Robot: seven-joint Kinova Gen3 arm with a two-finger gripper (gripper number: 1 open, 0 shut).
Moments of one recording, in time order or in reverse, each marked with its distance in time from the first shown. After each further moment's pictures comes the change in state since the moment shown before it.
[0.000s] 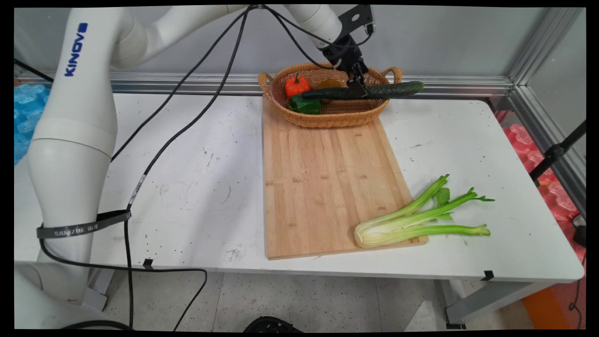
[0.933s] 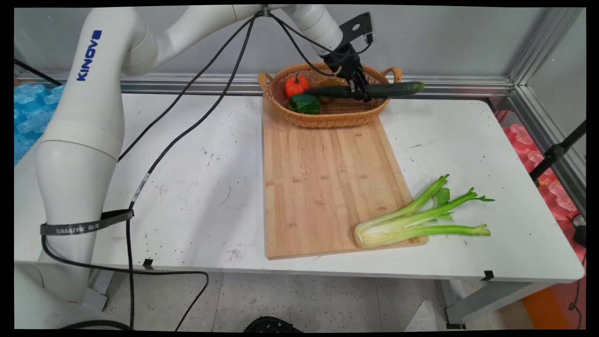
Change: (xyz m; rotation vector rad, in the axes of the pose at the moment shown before) arm -0.011 -0.006 0.022 -0.027 -0.015 0.004
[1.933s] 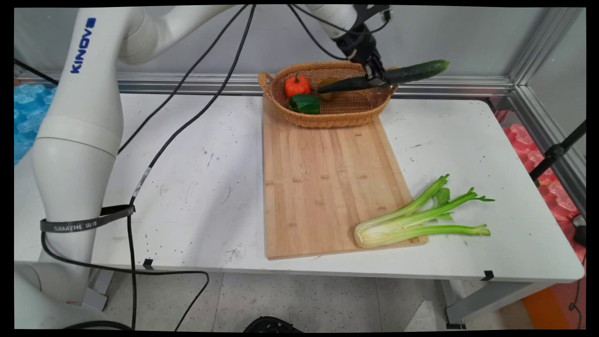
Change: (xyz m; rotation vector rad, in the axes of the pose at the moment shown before) arm 0.054 0.014 -0.035 0.000 0.055 0.000
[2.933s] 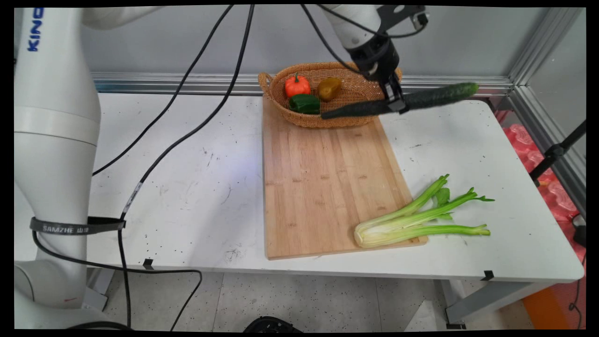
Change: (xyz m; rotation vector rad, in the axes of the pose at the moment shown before) arm 0.058 0.121 -0.040 -0.083 -0.078 -0.102
